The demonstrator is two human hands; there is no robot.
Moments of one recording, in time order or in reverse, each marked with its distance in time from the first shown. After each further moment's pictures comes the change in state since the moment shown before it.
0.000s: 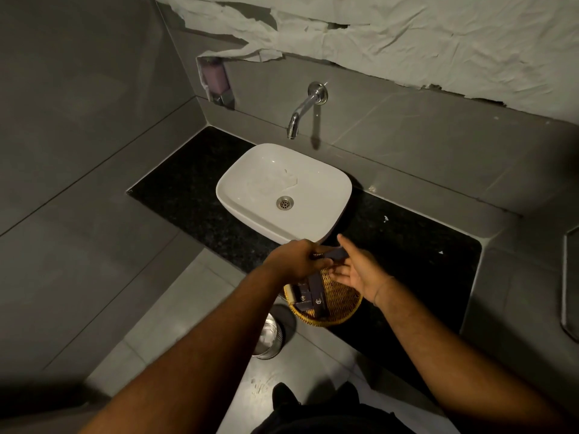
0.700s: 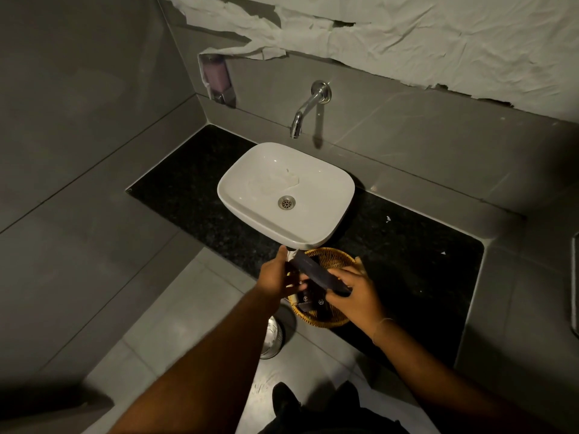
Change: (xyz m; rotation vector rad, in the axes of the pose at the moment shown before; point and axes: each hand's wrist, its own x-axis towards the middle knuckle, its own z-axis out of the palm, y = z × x) left_hand -0.001 -0.067 0.059 -1.448 0.338 -0.536; right_hand -0.011 0.071 0.003 -0.859 0.197 -0.614
